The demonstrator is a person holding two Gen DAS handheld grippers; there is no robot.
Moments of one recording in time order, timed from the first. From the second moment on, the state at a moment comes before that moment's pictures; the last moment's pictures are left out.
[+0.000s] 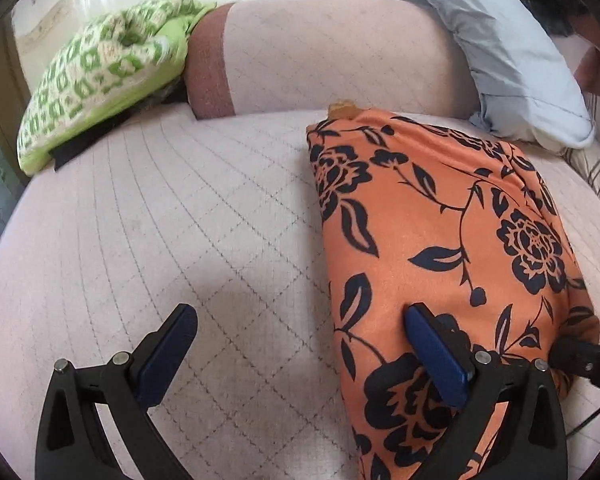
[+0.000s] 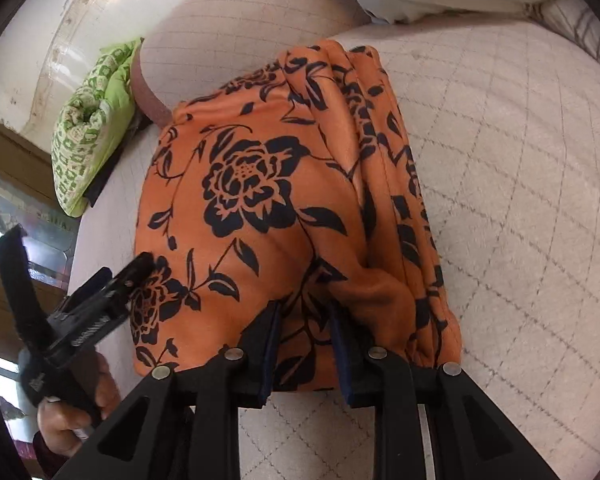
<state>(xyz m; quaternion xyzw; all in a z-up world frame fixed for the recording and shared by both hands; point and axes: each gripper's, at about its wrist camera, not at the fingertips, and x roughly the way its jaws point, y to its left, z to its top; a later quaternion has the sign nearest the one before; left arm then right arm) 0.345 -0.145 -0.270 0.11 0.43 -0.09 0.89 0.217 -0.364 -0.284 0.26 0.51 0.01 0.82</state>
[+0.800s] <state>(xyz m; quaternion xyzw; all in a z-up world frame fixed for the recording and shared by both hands) 0.341 -0.151 -0.265 0.12 0.42 -0.08 0.90 0.224 -0.360 -0.257 0.24 0.41 0.00 0.88</state>
